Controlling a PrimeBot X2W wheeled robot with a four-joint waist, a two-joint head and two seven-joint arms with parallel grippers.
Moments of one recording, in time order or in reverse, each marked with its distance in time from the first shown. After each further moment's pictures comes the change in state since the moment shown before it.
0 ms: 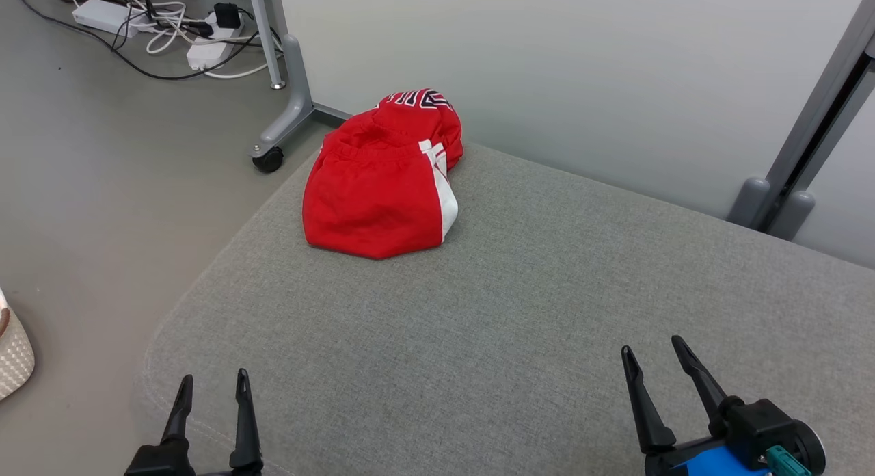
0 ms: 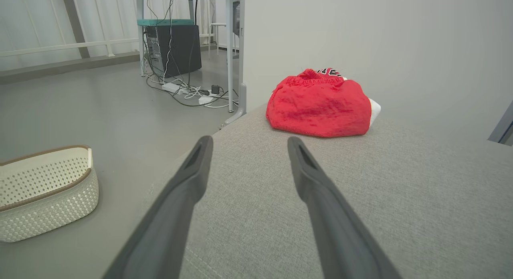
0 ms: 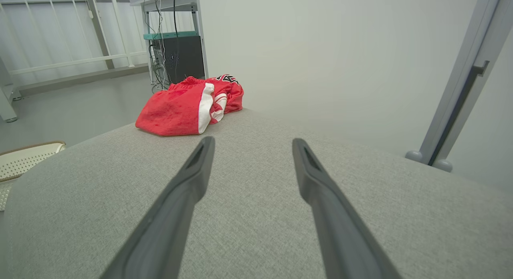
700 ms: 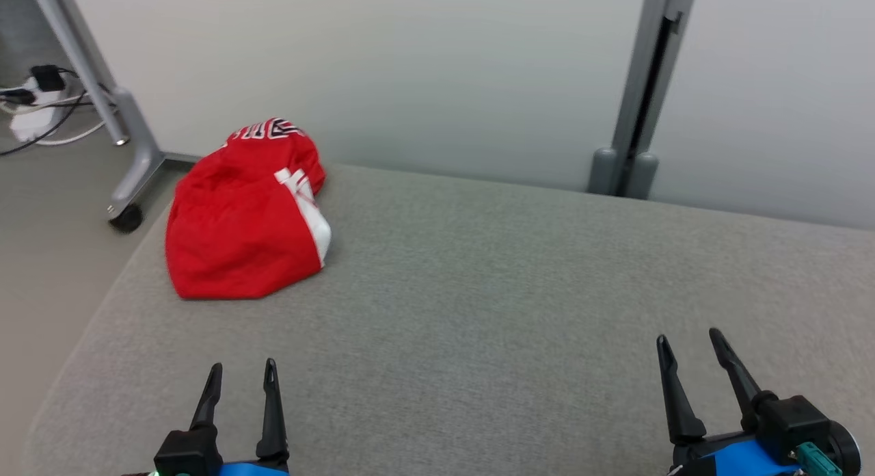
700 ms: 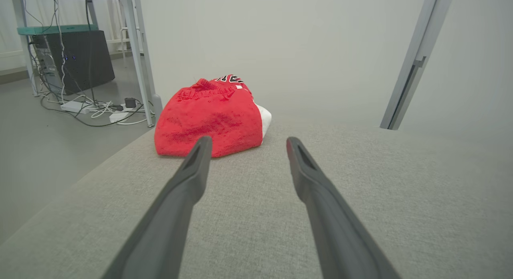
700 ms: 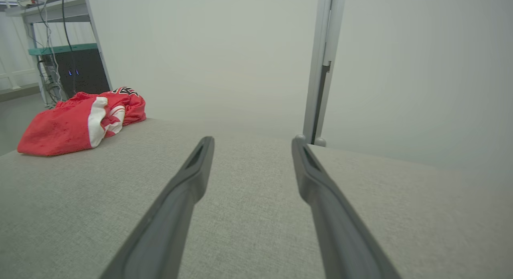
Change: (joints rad) left arm -0.044 -0.006 -0.064 0.031 -0.018 0.015 0.000; right arm -0.004 -0.001 -0.090 -0.011 -0.026 0.000 0.000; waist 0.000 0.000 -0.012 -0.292
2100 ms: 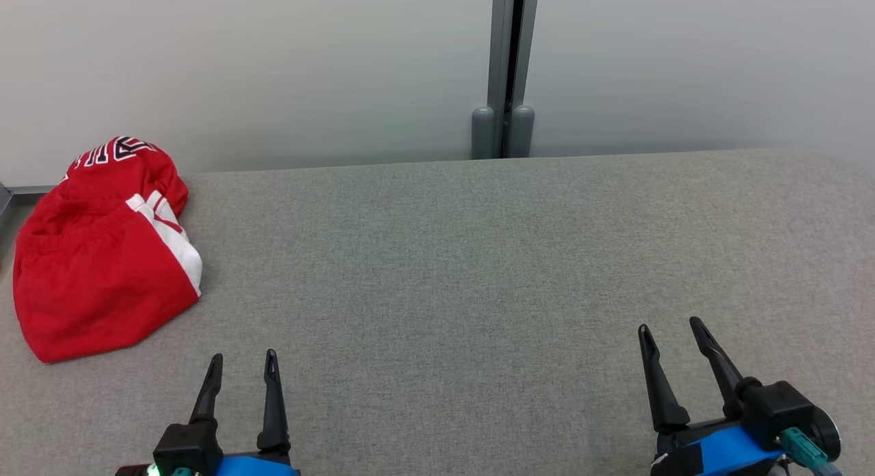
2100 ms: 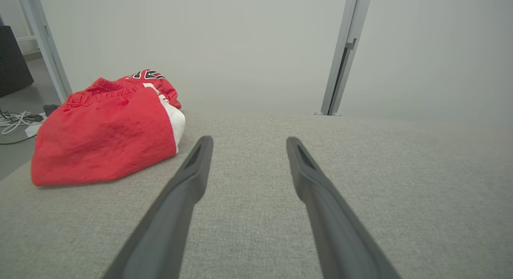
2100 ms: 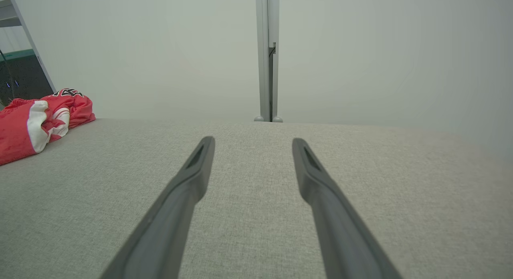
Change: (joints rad) left arm -0.001 0.002 -0.006 -0.032 -0.016 0.007 0.009; right arm -0.036 0.002 0.048 0.016 0.041 0.000 0.010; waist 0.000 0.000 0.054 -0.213
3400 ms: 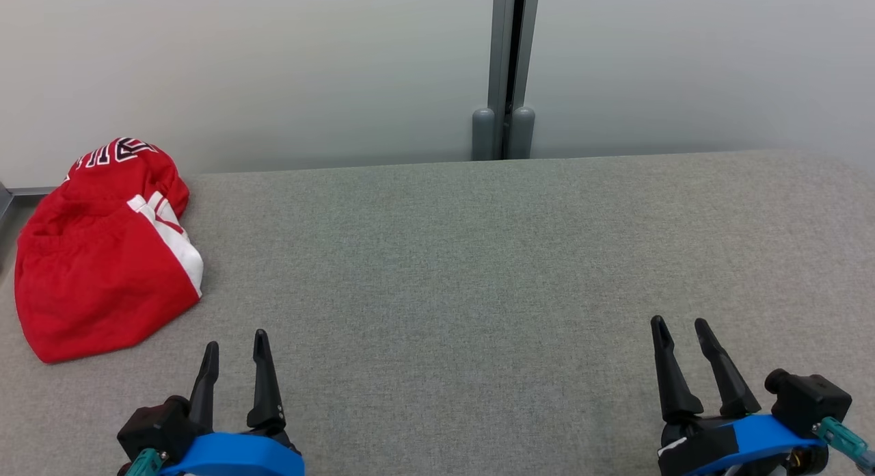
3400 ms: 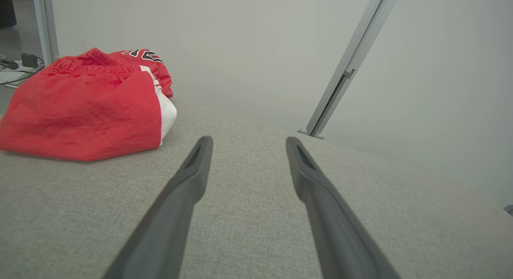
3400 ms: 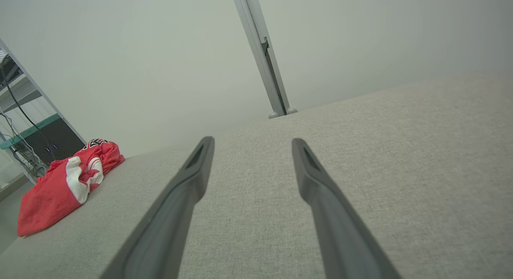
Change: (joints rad) left arm -0.019 0.013 -0.033 -0.074 -0.260 0.024 0.079; right arm 0.001 0.003 0.004 -0.029 0.311 -0.001 0.079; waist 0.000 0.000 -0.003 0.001
